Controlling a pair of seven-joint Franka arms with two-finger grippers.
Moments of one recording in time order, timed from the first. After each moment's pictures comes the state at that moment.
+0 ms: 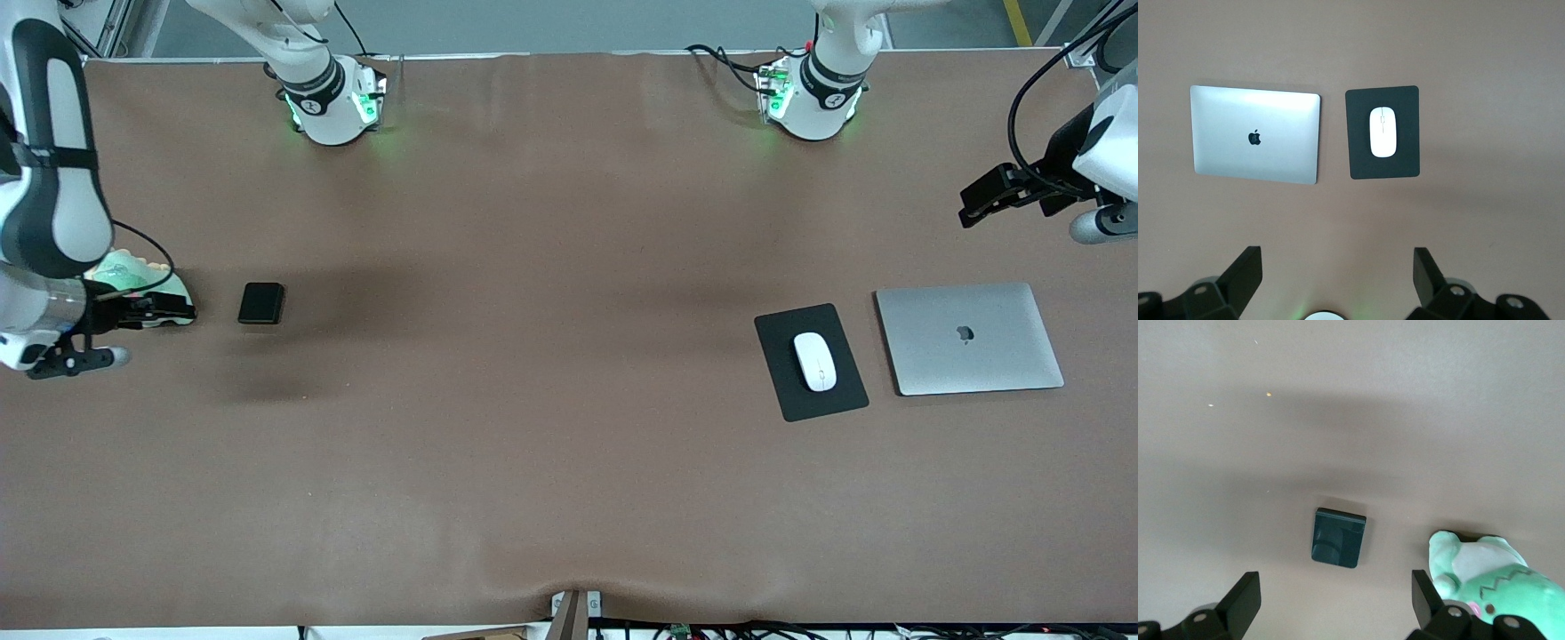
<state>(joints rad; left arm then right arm) 0.06 -0.03 -0.15 -1.55 0.02 1.48 -0.20 -0.14 0.29 -0.10 -1.76 0.06 1.80 -0.42</state>
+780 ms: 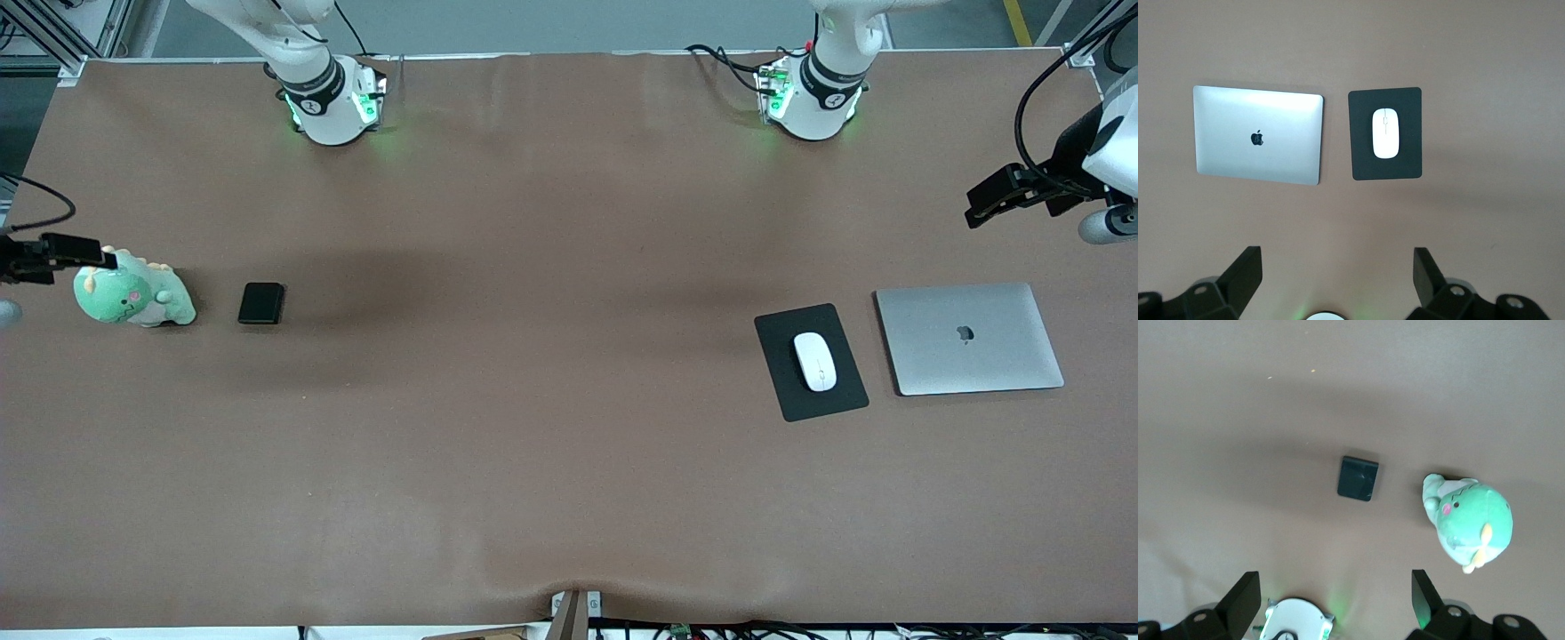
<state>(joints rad) 0.07 -0.03 -0.15 -1.55 0.02 1.48 -0.20 -0.14 0.24 -0.09 -1.41 0.05 1.34 -0.42</state>
